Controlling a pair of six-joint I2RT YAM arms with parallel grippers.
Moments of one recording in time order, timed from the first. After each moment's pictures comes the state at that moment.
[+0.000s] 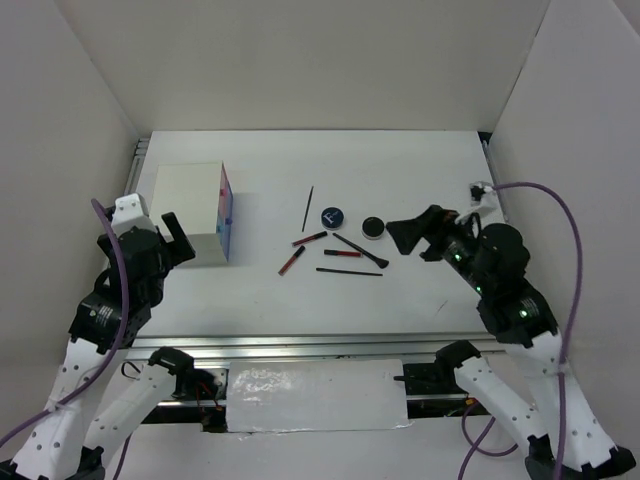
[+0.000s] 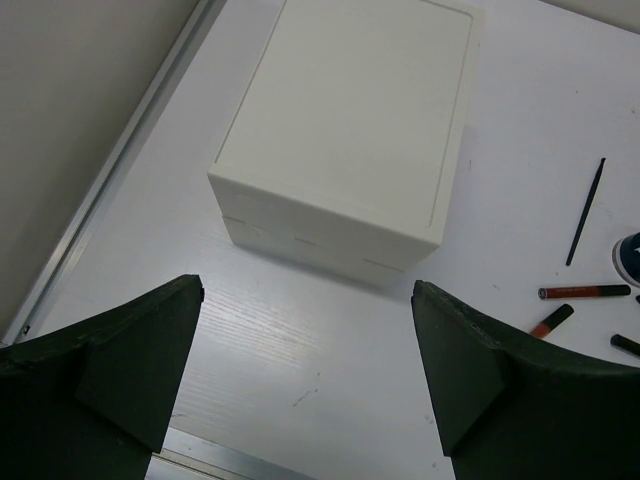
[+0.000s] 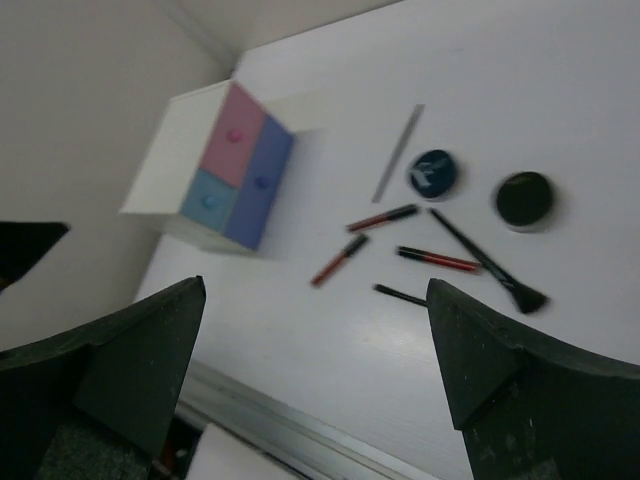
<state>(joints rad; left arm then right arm) -0.32 0.64 0.96 -0.76 -0.59 -0.38 0.37 0.61 0.99 -0.56 -0.04 0.56</state>
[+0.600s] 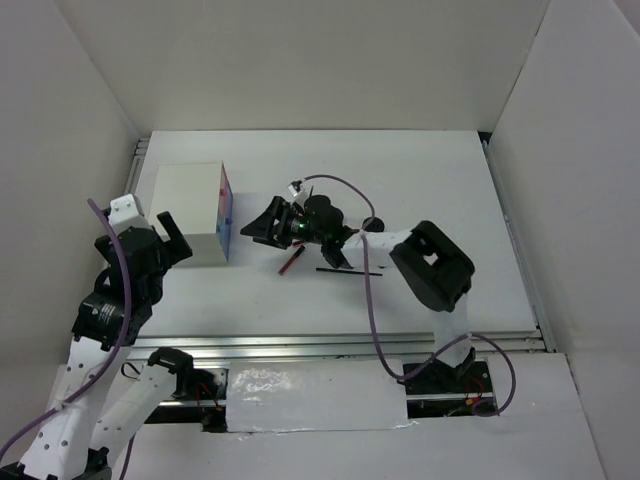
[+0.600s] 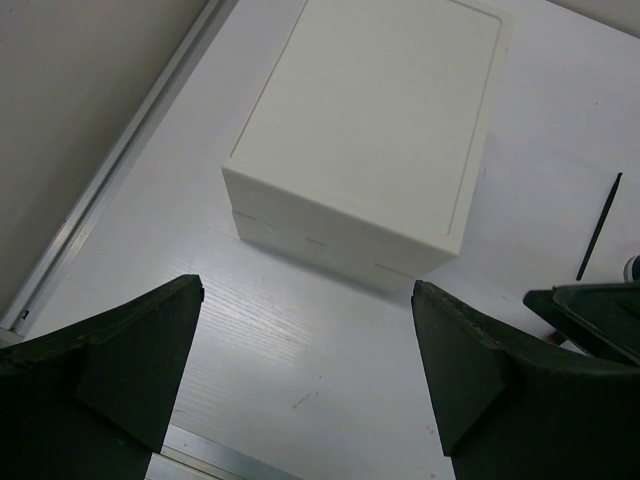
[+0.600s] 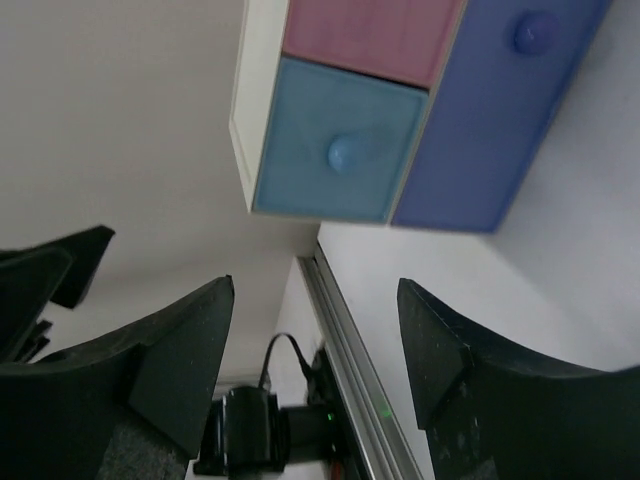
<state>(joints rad) -0.26 0.64 0.93 -0.74 -0.58 -0.40 0.78 1.94 1.11 0.67 -0.41 1.13</state>
